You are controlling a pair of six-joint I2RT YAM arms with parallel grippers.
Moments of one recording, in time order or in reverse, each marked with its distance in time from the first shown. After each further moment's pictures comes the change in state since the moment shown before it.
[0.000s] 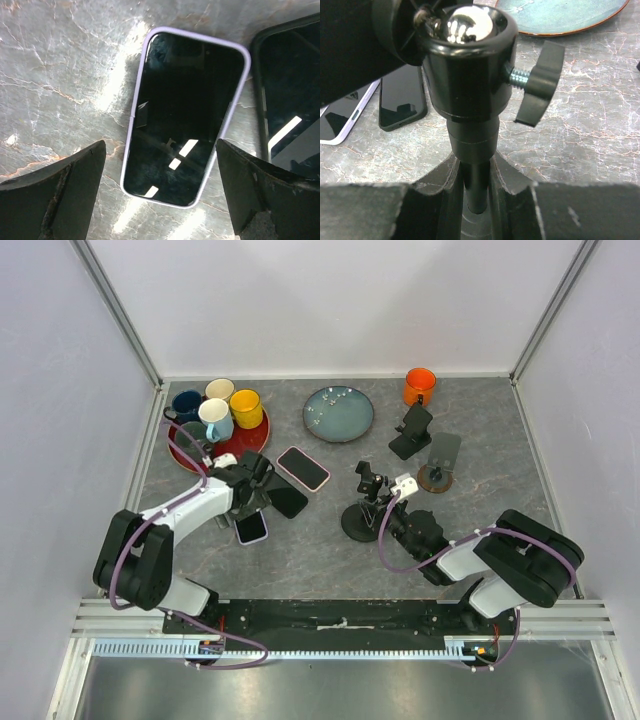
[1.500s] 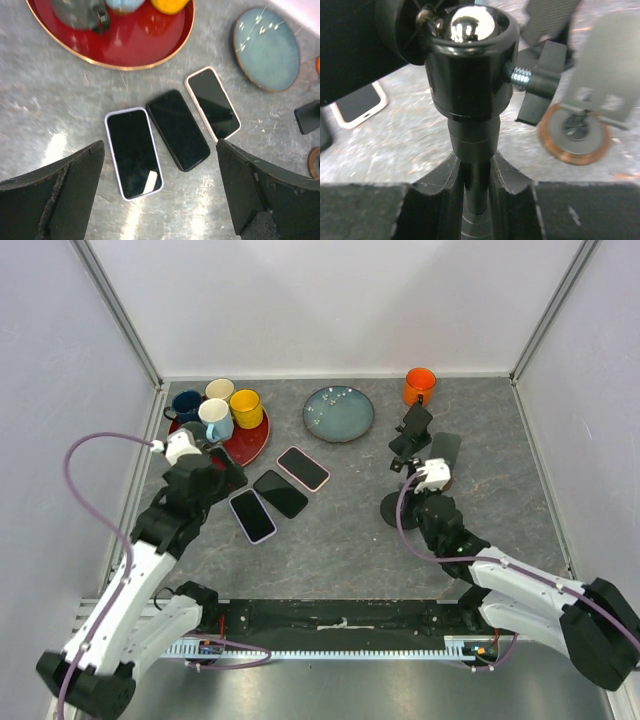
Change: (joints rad) left arm 0.057 -0.601 -0.009 0.079 0.078 0.208; right arm -0.076 -0.515 0.087 -0.736 0.252 -0.060
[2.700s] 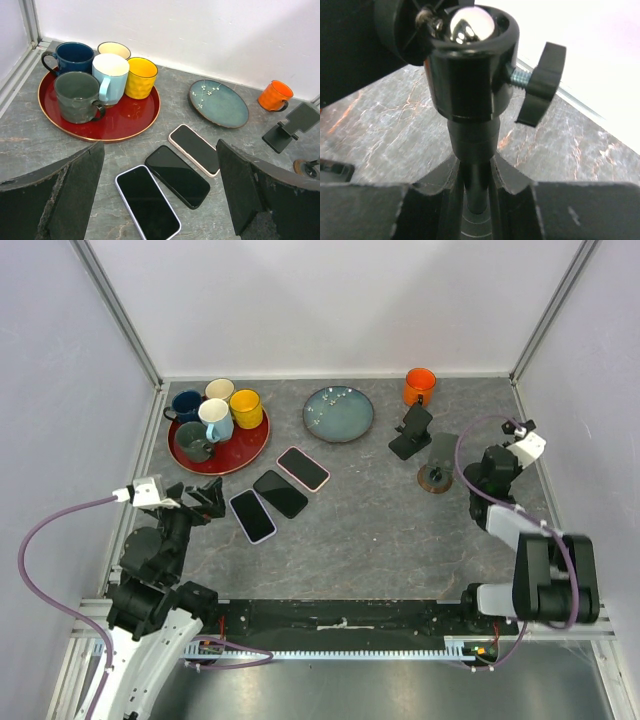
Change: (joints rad) left arm 0.000 -0.636 -0.241 0.256 0.024 0.425; right arm -0.754 0.274 0.212 -0.013 0.175 0.159
